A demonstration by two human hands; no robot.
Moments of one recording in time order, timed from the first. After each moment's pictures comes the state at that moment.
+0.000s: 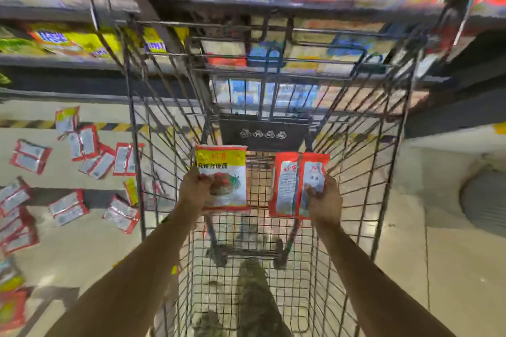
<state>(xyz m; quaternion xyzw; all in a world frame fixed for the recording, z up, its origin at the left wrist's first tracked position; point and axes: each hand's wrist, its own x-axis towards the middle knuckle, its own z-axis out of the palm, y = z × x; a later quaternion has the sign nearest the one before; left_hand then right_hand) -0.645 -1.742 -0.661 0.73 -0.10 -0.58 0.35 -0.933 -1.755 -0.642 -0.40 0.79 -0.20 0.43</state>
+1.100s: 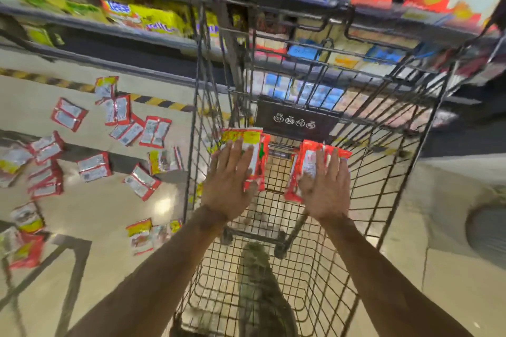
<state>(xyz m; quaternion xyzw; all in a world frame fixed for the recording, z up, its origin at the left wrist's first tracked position) -0.658 -1.669 -0.583 0.73 -0.66 -0.20 0.01 -0.899 -1.742 -0.607 -0.75 0.63 0.12 0.14</state>
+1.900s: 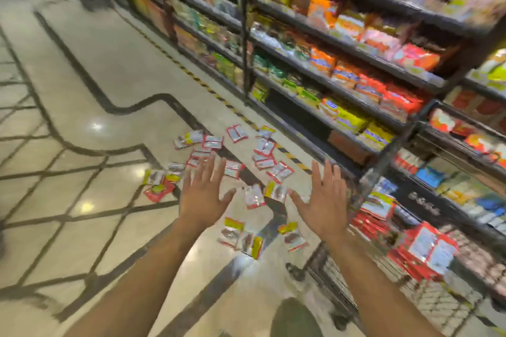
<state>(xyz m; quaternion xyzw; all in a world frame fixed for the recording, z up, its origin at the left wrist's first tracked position) -0.415 -1.101 -0.306 0.93 -0.35 -0.02 0.03 -0.601 -1.334 -0.303 -0.93 0.35 -0.08 0.10</state>
